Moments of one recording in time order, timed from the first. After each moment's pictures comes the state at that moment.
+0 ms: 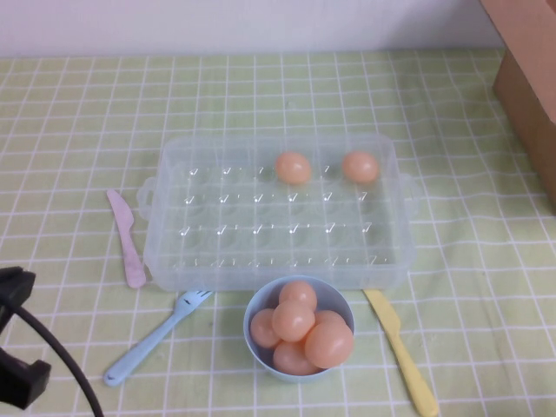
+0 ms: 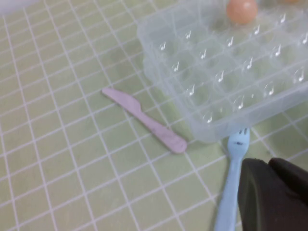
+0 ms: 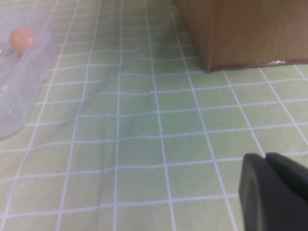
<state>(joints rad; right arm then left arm) 0.01 -0.01 0.03 0.02 0.37 0.10 -0.86 0.63 -0.70 0.62 0.88 -0.54</state>
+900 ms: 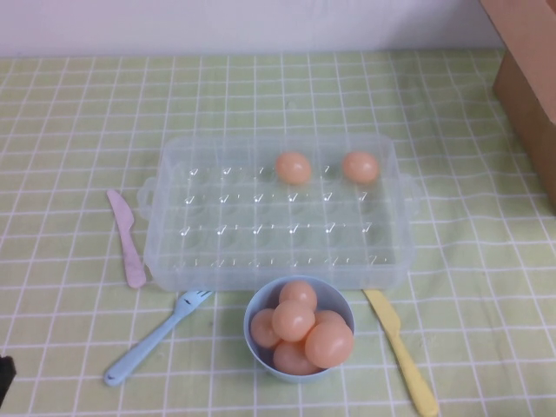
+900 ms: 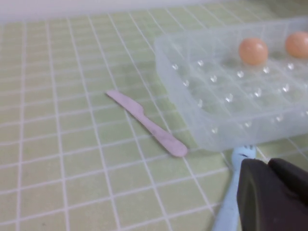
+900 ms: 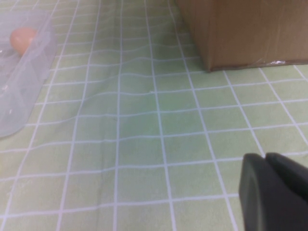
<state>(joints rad) 0.01 -0.01 0.03 0.02 0.37 0.10 -0.48 0.11 -0.16 0.37 0.43 -0.41</state>
